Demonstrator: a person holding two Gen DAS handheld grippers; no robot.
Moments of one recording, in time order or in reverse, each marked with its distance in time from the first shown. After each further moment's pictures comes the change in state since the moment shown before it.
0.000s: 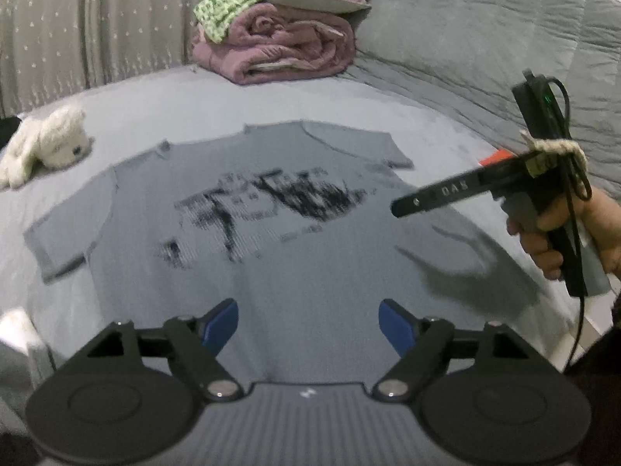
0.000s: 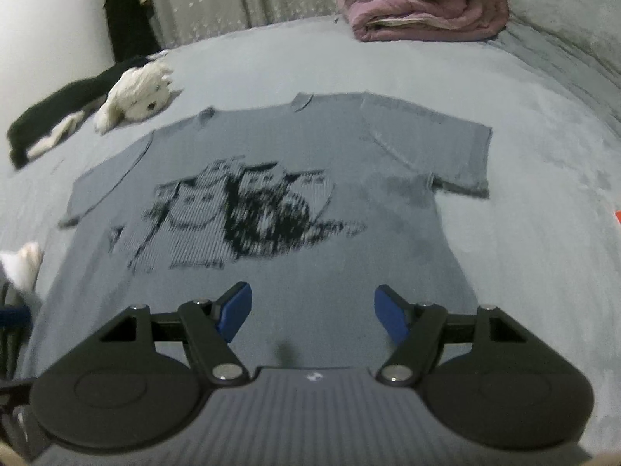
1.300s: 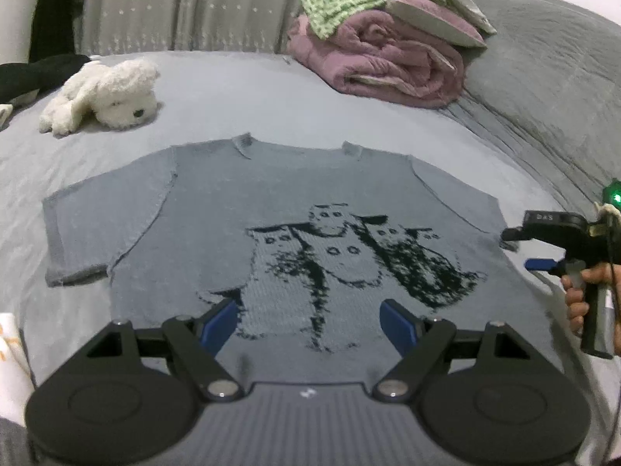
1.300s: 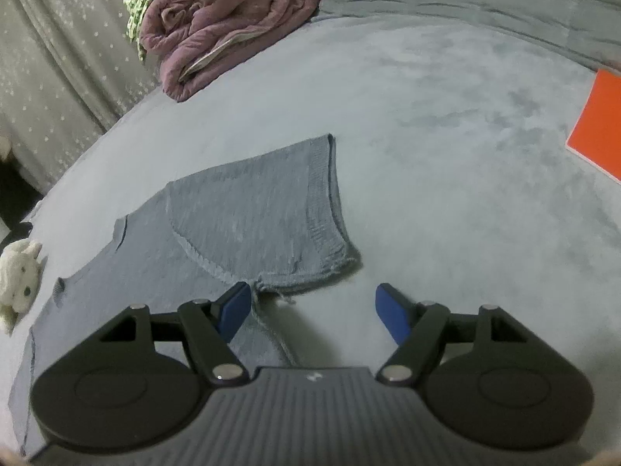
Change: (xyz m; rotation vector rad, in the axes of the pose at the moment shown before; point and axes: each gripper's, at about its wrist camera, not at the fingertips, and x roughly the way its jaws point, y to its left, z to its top) left arm 0.081 0.066 0.027 -0.293 -0.041 0.142; right arm 0.073 -0.128 0.042 0.526 -0.109 -0.180
